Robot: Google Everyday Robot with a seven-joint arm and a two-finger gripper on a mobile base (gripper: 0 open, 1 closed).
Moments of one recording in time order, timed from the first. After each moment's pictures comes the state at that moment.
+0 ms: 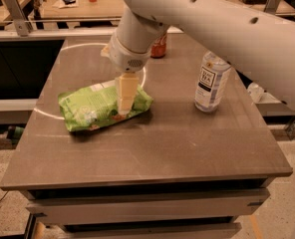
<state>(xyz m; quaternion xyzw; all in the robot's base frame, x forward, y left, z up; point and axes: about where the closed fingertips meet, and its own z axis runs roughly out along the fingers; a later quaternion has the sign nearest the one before) 0.581 0.083 0.870 -0.80 0.55 0.05 0.23</state>
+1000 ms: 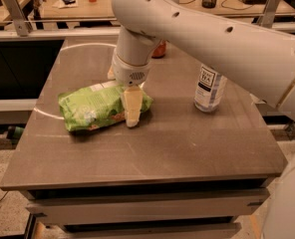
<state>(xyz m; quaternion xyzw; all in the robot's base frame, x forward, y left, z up) 0.568 0.065 0.819 -0.82 0.56 0.06 0.14</state>
